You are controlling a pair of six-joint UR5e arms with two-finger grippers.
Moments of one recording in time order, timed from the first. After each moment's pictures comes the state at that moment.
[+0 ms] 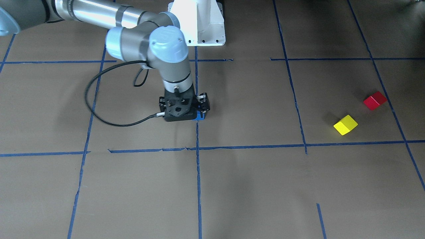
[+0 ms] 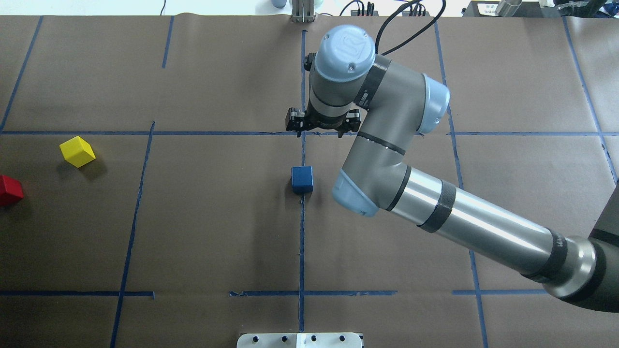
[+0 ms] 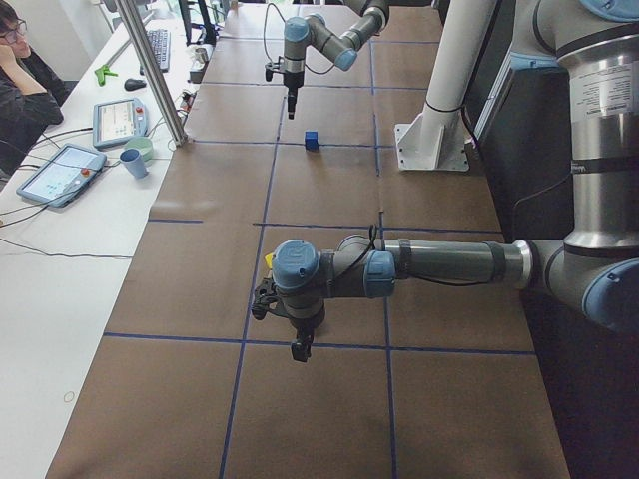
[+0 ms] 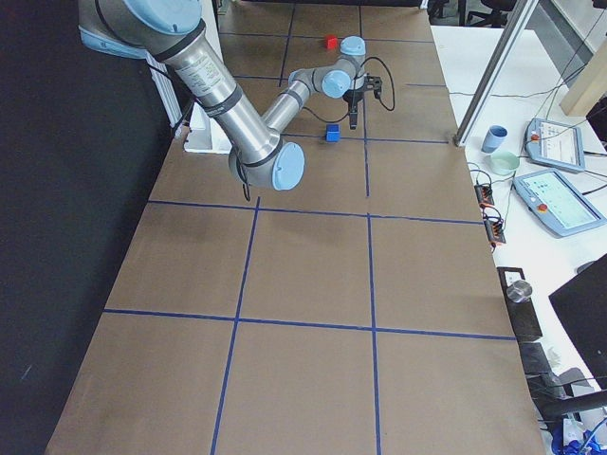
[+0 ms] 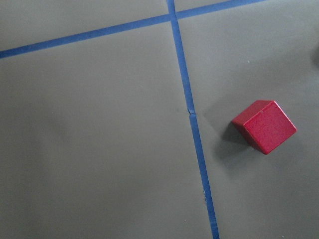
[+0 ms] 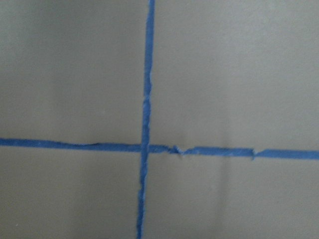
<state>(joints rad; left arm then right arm) -1.55 -1.42 -1.74 -1.53 -2.34 0.23 0.70 -0.74 1.47 -1.52 1.99 1.05</state>
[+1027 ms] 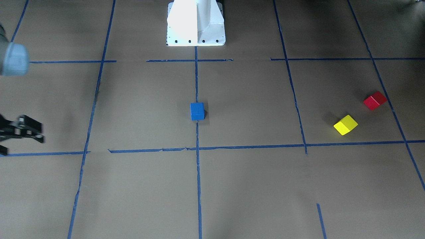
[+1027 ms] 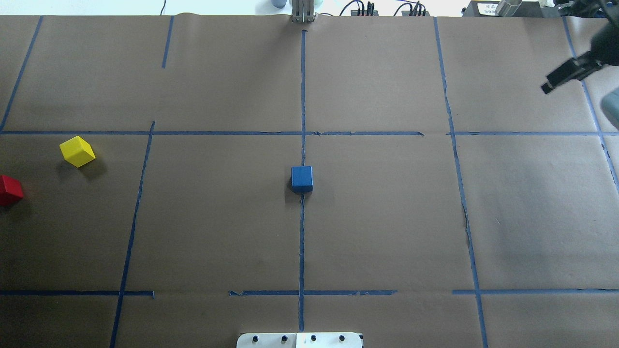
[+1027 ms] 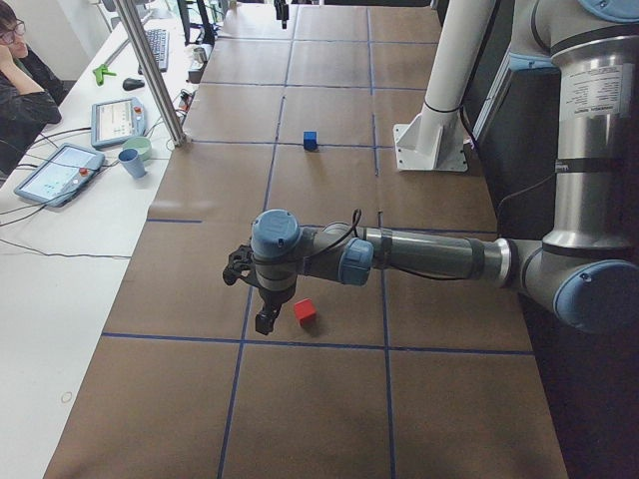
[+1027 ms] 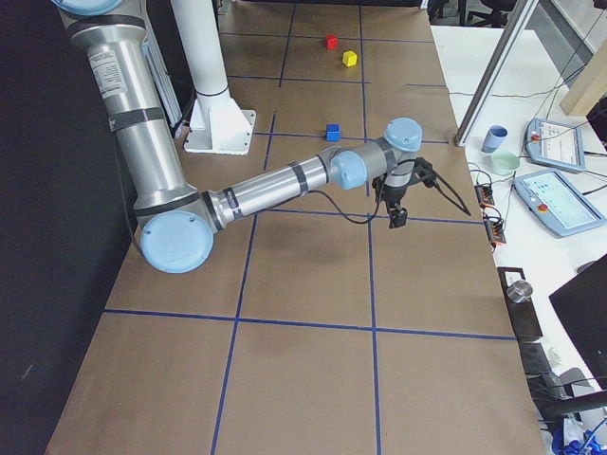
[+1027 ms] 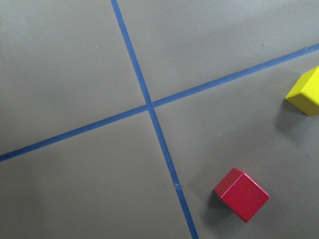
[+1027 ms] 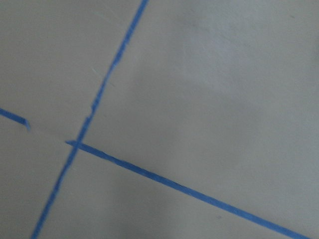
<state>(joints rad) -1.53 -1.49 -1.73 -1.68 -2.35 0.19 1.31 -1.38 1.70 -1.53 2.32 0.04</state>
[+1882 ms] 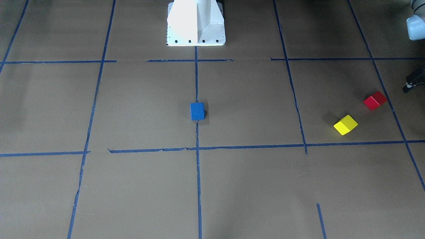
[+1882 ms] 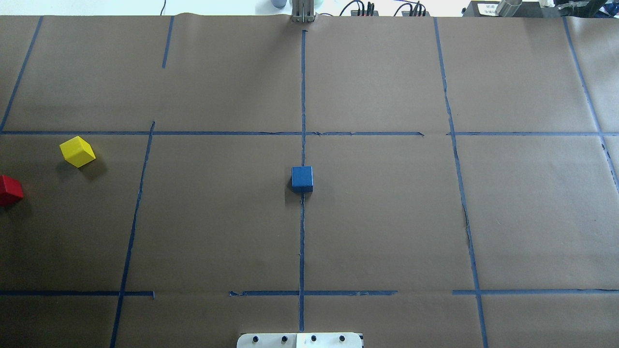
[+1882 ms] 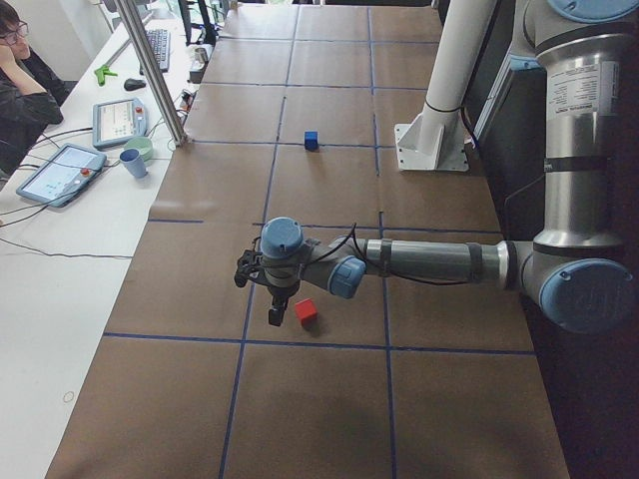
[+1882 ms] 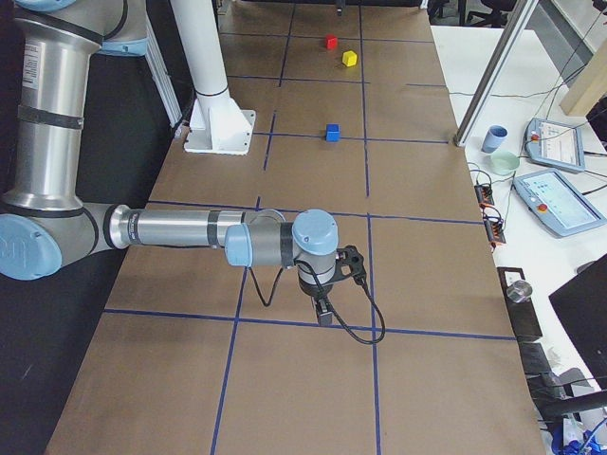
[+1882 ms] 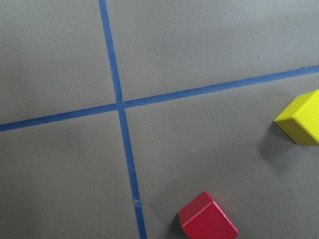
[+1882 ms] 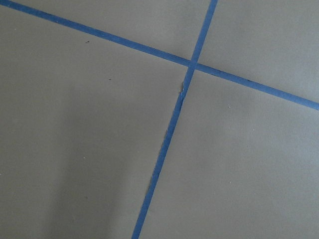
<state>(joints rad) -1.35 -1.48 -1.60 -2.01 -2.34 -0.27 1.56 -1.76 1.79 -1.52 2.32 -0.25</state>
